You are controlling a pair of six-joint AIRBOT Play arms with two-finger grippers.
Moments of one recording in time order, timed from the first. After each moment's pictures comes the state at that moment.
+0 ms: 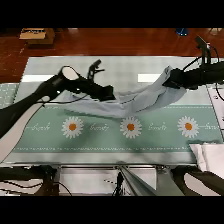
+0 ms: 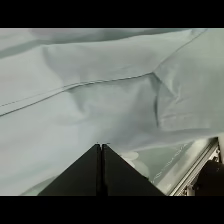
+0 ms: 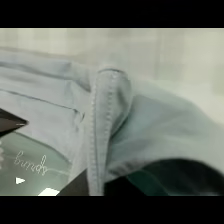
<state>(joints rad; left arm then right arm) -0.45 -1.60 1.25 0.67 -0.96 -1.33 -0.02 -1.14 1.21 -1.03 1.27 1.53</state>
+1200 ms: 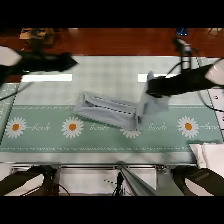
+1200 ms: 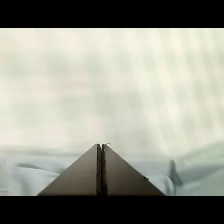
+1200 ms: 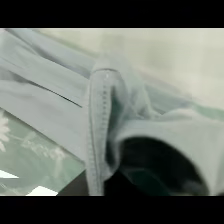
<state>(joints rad) -0.05 -1.18 1.25 0.89 -0.89 -1.39 0.36 -1.11 1.21 -1.24 1.16 1.78</state>
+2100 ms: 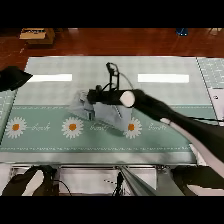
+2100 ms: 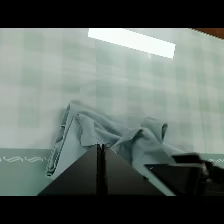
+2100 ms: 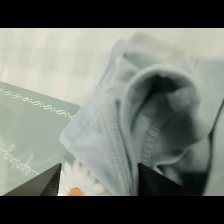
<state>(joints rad) 0.26 -0.81 1.04 0.95 -1.12 -1.39 0.74 -1.52 1.22 -0.97 0.45 1.75</state>
